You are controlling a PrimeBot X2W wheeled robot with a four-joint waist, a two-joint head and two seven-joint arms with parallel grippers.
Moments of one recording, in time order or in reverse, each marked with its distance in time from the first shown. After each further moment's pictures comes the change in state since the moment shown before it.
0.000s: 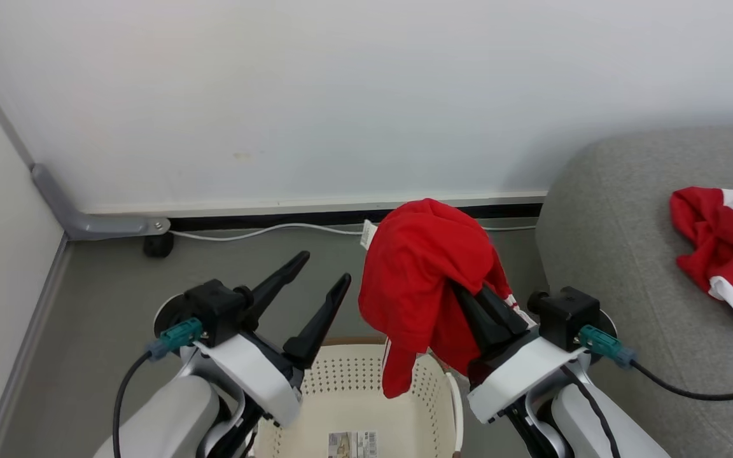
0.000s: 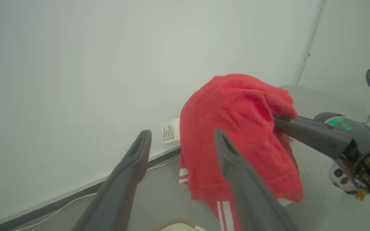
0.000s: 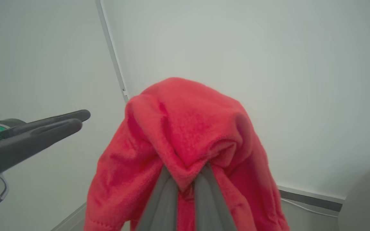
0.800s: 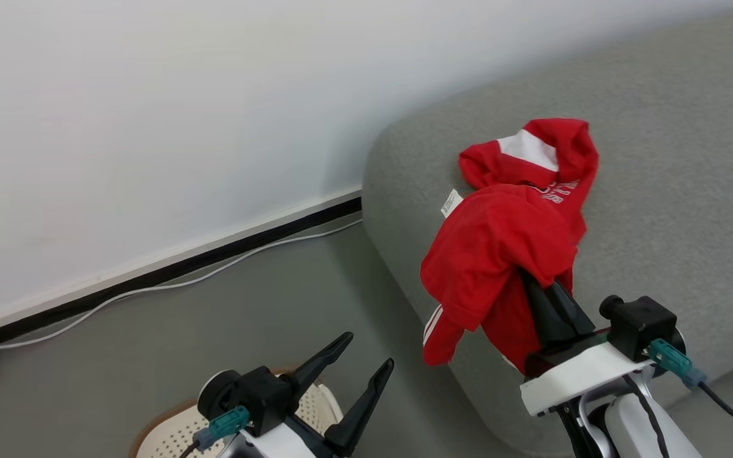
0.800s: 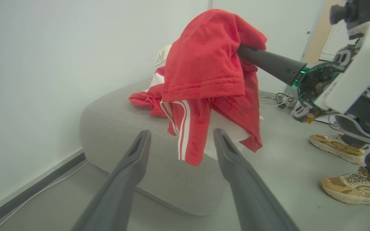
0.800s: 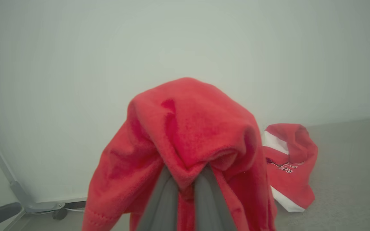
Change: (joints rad) left arm 0.233 -0.073 0.011 -0.090 0.151 0.000 -0.015; right arm 0.123 0.002 -0.241 -0.111 -0.115 0.000 0.000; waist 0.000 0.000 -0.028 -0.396
